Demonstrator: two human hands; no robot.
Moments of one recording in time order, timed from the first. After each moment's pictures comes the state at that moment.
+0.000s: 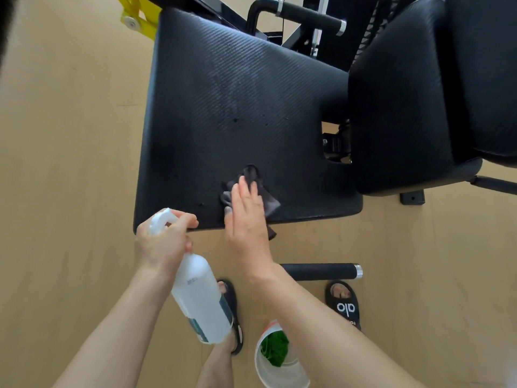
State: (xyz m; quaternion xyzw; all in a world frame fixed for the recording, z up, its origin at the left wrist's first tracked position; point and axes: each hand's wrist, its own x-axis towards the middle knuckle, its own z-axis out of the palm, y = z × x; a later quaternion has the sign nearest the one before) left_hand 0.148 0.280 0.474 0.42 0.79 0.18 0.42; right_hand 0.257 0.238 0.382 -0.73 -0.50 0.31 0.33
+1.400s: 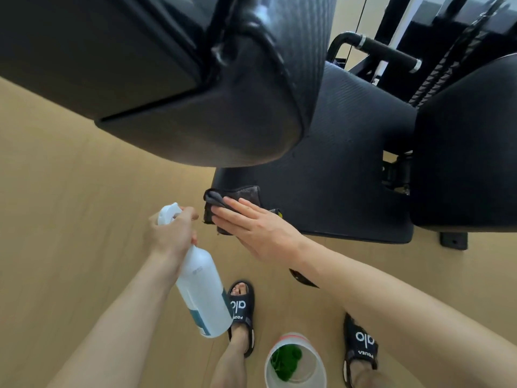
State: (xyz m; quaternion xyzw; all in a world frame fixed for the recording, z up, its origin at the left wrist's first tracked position) left_hand 0.063 0.296 0.508 0.27 0.84 0.27 0.39; right_hand 0.238 0.278 0.396 -0.38 -0.90 0.15 0.16
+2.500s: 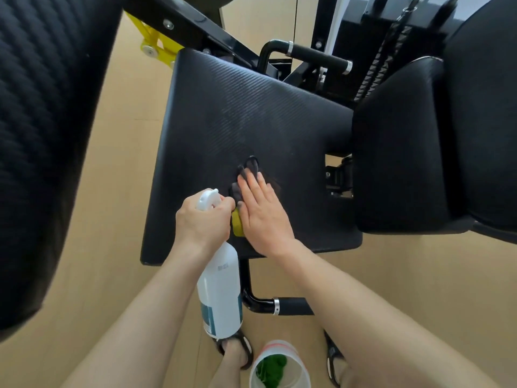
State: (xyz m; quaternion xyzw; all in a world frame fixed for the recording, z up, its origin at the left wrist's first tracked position) left_hand 0.222 0.335 0.506 0.51 0.73 0.14 0.43; right_hand 0.328 0.308 0.376 -0.70 -0.66 0.23 0.14
